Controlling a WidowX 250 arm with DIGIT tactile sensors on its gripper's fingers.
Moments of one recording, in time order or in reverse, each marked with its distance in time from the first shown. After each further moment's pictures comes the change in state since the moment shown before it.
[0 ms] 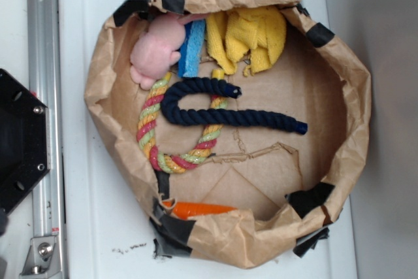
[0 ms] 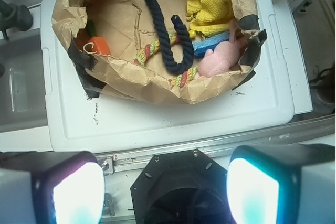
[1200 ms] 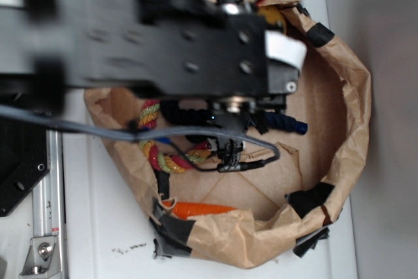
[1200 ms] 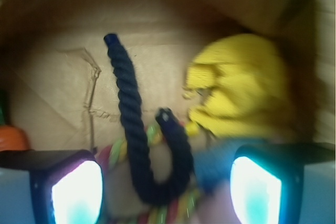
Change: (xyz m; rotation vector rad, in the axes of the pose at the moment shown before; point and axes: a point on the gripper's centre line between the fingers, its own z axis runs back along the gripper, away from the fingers) arm 0.135 0.013 -0.168 0.123 0.045 -0.149
